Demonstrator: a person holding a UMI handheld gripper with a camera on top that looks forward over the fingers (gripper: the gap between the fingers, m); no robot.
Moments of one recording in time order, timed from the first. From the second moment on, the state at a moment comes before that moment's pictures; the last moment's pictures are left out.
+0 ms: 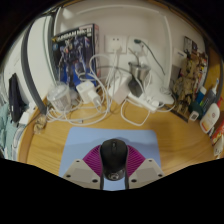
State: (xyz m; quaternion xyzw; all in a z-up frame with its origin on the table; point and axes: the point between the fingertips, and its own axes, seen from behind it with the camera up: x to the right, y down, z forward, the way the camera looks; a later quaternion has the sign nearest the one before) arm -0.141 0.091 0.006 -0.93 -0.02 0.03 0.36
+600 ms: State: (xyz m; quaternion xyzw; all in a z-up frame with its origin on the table) arm -0.138 0.076 0.110 -0.92 0.01 0.01 0.38
